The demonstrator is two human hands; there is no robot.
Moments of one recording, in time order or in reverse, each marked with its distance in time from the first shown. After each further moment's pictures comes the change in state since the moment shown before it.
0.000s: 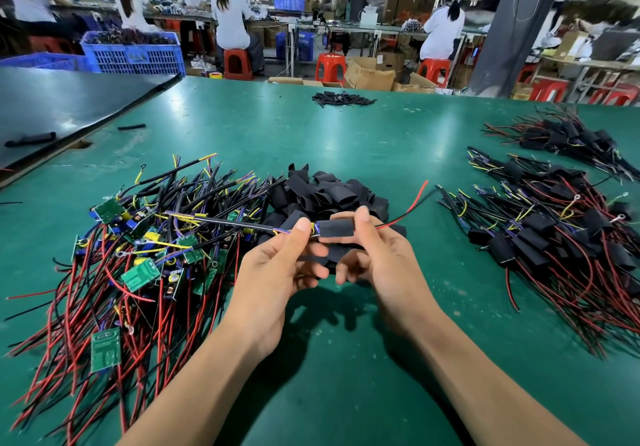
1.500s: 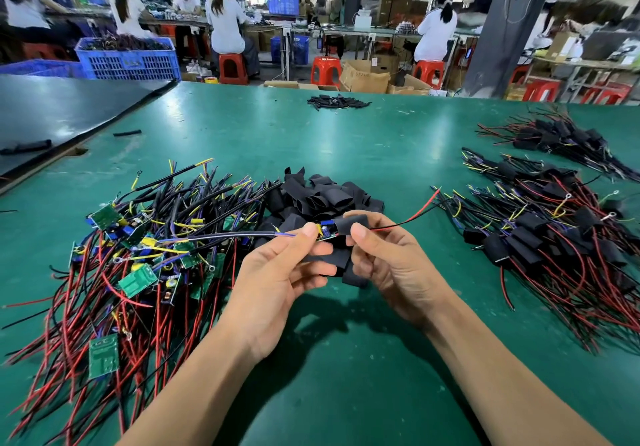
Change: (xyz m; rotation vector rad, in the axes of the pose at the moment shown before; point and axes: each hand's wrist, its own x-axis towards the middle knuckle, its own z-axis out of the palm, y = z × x) left_hand -0.003 0.006 0.003 -0.085 -0.100 -0.044; right_hand 0.013 0.005 -0.027 0.304 -0.136 0.051
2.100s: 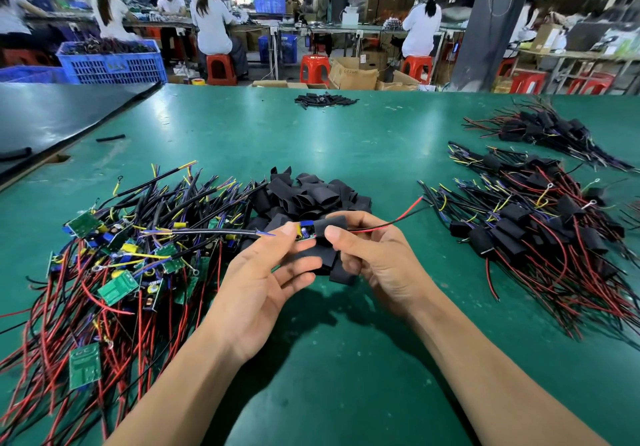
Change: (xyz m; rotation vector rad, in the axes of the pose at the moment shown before) left_hand 0.004 -0.001 -0.005 -0.076 -0.012 -0.064; right_hand 0.002 0.001 -0.001 -0.144 0.067 -0.061
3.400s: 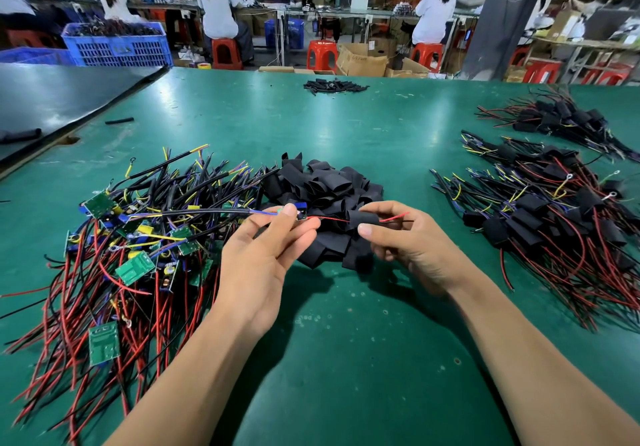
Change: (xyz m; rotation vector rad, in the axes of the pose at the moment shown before) left_hand 0.007 0.000 -0.003 -0.165 0.165 0.182; right_hand 0.004 -0.005 -0.037 -0.219 0.007 0.113
